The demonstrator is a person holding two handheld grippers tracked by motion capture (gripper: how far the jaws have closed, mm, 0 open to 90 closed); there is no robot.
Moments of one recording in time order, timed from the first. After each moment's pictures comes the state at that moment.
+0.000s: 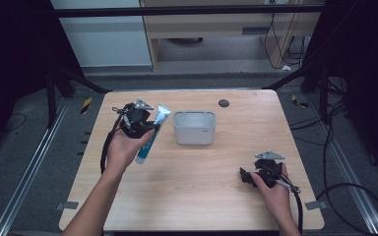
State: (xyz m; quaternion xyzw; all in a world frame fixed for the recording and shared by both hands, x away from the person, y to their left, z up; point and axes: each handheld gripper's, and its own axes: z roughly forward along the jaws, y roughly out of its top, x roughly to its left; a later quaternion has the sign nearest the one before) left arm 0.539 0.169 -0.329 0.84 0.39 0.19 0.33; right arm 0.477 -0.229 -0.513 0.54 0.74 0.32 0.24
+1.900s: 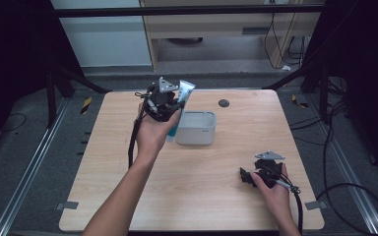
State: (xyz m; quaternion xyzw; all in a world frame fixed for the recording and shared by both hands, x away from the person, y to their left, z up) left arm 0.548 0.100 -0.289 0.79 0.37 0.25 0.41; right arm 0.476 -0.229 -0.513 0.55 0.74 0.31 0.24
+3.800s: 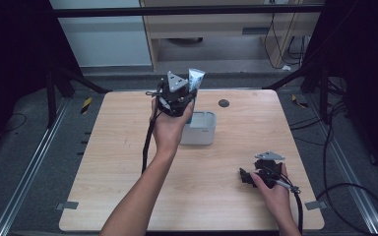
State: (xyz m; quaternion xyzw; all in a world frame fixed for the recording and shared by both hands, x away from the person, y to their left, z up) left arm 0.555 0.071 -0.285 0.73 0.37 0.30 0.49; right arm 0.476 -0.228 -0.513 0.54 0.74 0.32 0.23
